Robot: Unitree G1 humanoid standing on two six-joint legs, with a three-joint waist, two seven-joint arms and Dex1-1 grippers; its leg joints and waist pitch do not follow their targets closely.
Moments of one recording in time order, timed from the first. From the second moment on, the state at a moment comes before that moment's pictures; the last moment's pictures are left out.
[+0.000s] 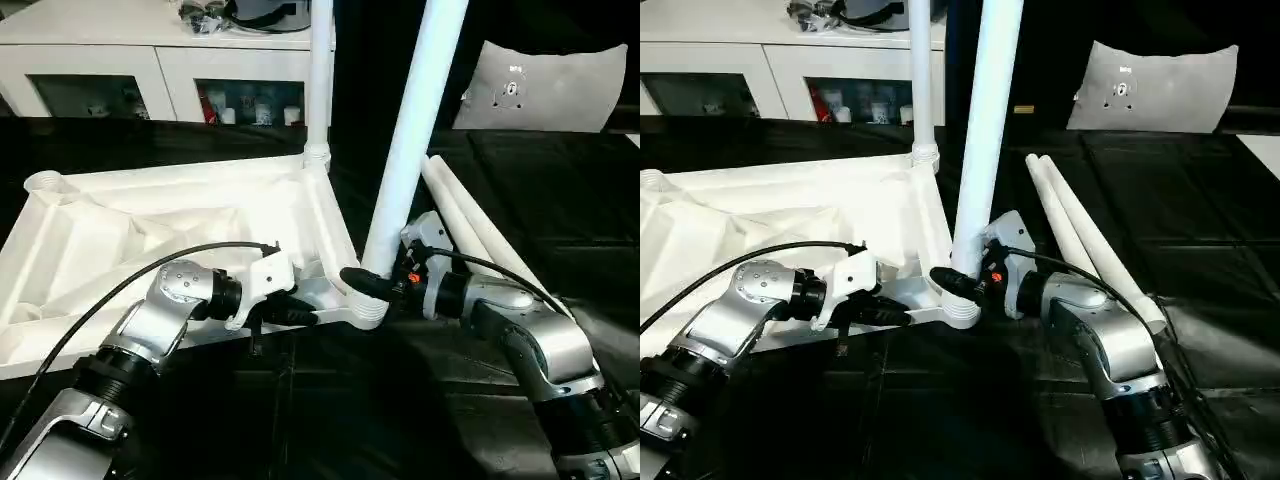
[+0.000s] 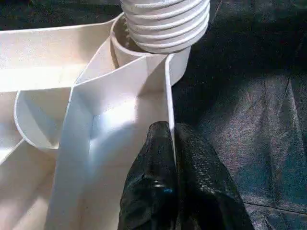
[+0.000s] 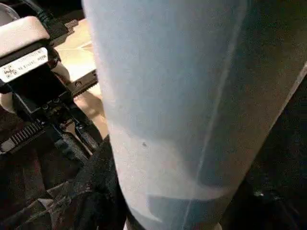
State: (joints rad) left arm -0.51 0.46 -0.36 0.40 -0.03 0.10 -1.19; right arm -0.35 -0.35 0.17 0.01 0.35 0.56 0.75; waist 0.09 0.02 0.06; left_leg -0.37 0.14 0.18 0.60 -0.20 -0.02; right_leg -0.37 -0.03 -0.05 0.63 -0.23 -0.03
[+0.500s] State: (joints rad) left arm -0.49 0.48 -0.36 0.35 -0.04 0.13 -1.22; right arm -0.37 -0.36 0.18 0.04 0.33 0.54 0.79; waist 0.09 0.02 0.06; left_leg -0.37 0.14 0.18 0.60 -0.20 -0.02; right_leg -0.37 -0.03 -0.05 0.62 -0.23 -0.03
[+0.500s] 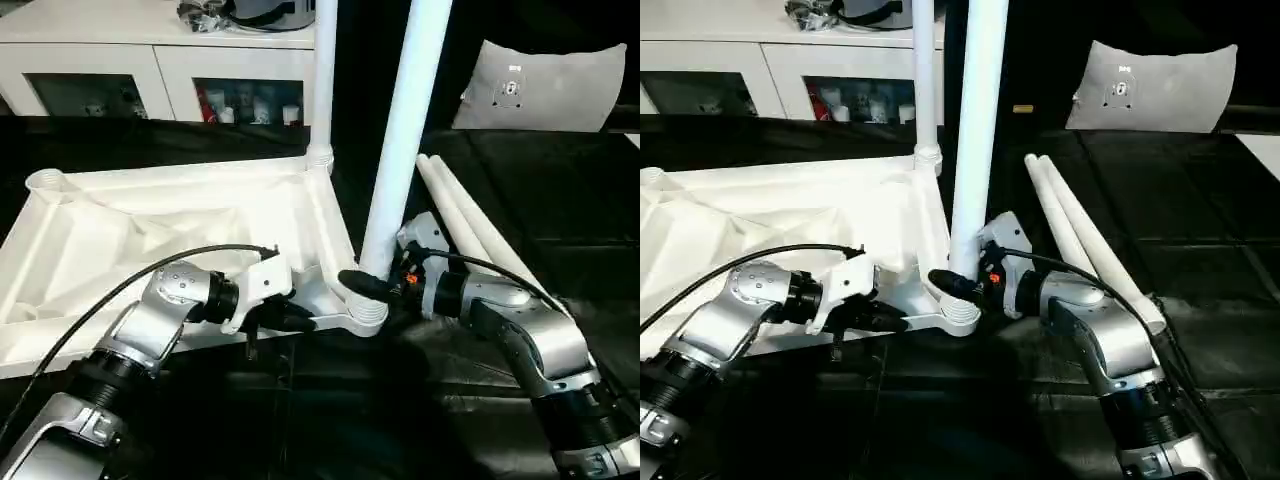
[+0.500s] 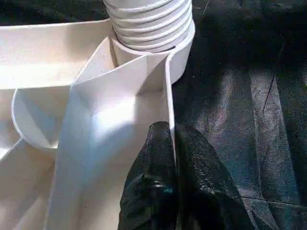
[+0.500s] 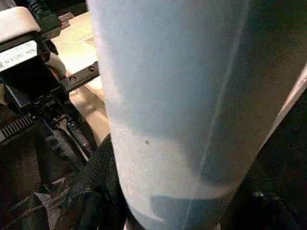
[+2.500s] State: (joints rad) left arm -0.46 0.54 -0.30 0.26 -0.04 0.20 -1.24; right arm -0.17 -0.29 0.21 -0.09 0.25 0.28 0.76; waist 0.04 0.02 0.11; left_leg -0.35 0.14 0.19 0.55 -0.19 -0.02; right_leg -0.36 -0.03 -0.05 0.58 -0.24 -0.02
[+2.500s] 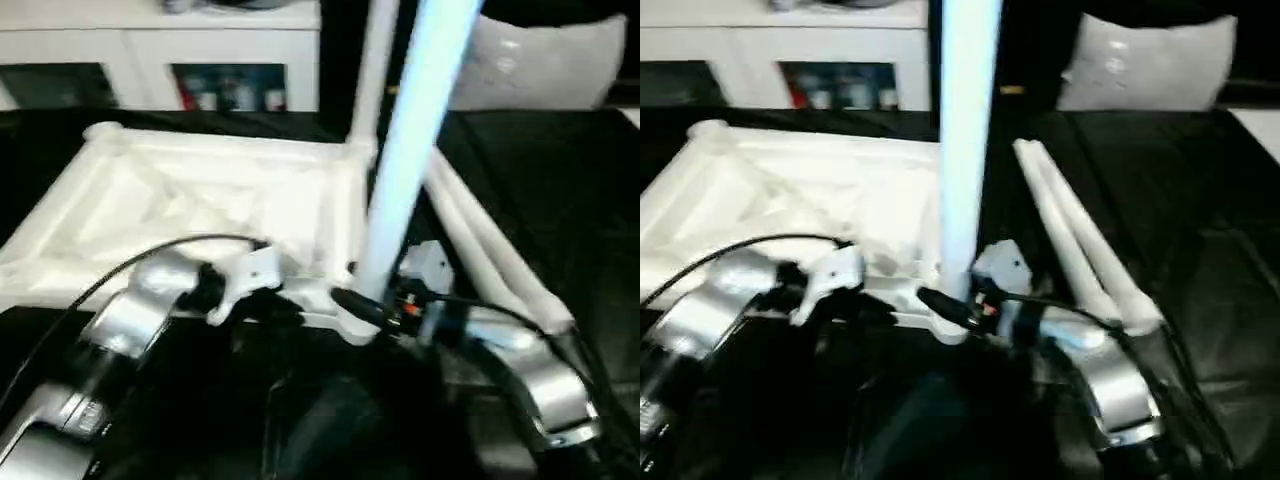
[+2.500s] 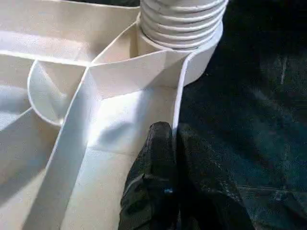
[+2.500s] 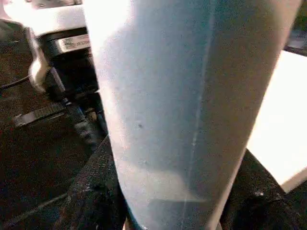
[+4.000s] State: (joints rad) left arm -0.29 0.44 -0.29 -0.17 0.00 0.65 -0.84; right arm -0.24 -0.12 0.15 0.19 0.20 0.21 0.55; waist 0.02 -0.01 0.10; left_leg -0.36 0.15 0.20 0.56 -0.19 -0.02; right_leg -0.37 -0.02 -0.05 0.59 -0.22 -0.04
